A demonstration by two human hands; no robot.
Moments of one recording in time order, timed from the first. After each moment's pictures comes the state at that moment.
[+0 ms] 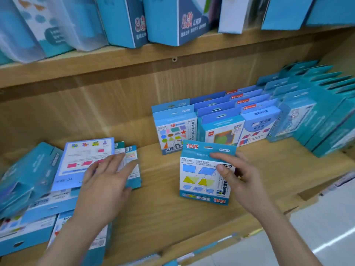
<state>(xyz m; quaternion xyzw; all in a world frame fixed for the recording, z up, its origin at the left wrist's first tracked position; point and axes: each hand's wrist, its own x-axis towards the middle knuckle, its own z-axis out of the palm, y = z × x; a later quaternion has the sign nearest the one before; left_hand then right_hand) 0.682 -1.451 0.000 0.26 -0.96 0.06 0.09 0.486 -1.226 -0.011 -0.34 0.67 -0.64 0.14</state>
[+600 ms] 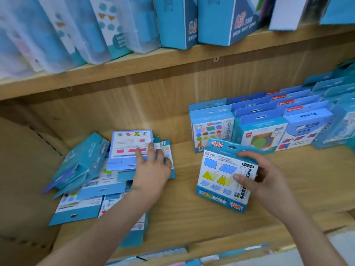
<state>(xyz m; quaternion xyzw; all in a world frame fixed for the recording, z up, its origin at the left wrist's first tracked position) 0.658 -1.449 -0.008 0.29 -0.92 0.26 -0.09 0.491 -1.249 -0.024 -0.33 0.72 -0.58 0.19</state>
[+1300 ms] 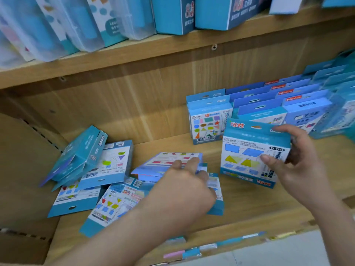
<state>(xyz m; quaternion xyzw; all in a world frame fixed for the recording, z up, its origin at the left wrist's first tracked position) 0.664 -1.362 0.063 0.00 -0.98 0.20 -0.10 0.474 -1.218 0.004 -0.37 0.71 -0.60 0.07</state>
